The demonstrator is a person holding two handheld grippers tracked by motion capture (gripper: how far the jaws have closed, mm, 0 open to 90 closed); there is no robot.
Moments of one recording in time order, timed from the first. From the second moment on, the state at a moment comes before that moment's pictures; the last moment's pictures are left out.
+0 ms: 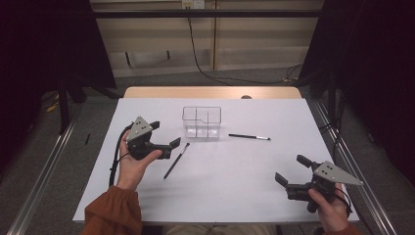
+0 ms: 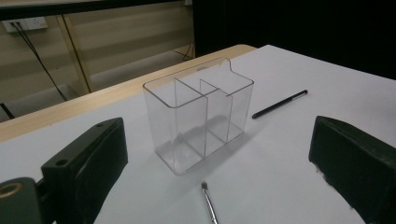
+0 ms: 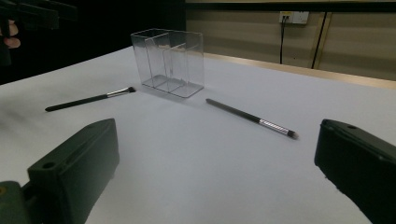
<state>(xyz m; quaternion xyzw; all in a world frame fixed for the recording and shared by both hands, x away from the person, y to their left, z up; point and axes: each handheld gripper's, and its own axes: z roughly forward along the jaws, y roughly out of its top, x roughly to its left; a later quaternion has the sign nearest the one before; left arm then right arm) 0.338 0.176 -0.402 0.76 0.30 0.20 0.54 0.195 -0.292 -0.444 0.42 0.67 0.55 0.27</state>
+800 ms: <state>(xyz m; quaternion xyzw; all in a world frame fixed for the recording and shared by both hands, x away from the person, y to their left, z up) 0.359 0.170 -0.406 0.85 0.33 0.13 0.40 0.195 -0.291 -0.445 0.41 0.68 0.54 0.27</state>
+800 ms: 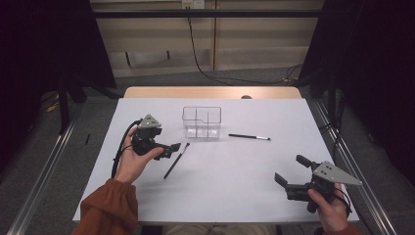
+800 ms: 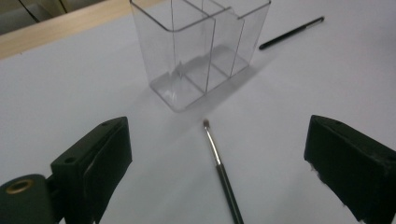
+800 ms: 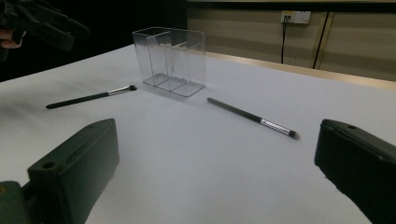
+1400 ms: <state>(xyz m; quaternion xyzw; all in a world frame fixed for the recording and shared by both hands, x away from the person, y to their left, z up) 0.373 0.152 -0.407 0.90 0.32 0.07 0.28 0.196 -0.291 -0.445 0.41 0.68 0.54 0.27</state>
